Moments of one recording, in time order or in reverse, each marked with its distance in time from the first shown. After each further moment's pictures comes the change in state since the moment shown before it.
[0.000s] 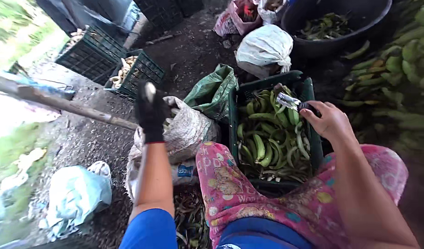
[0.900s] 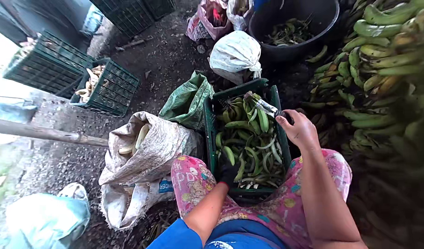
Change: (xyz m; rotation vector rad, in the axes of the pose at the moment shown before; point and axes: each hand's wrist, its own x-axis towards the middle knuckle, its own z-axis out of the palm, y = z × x) left_hand -0.258 0.131 0.204 0.134 -0.878 -0.234; right_hand 0.009 0.023 -0.016 0.083 0.046 0.196
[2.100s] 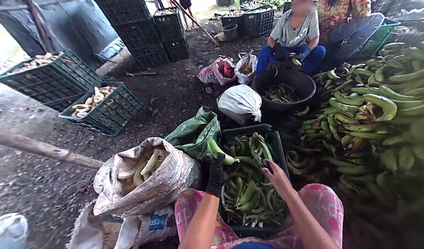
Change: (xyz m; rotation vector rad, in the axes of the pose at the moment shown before) left_hand 0.034 0.024 -0.153 -1.619 0.072 0.323; right_hand -0.020 -0.029 0.078 0.138 -0.229 -0.131
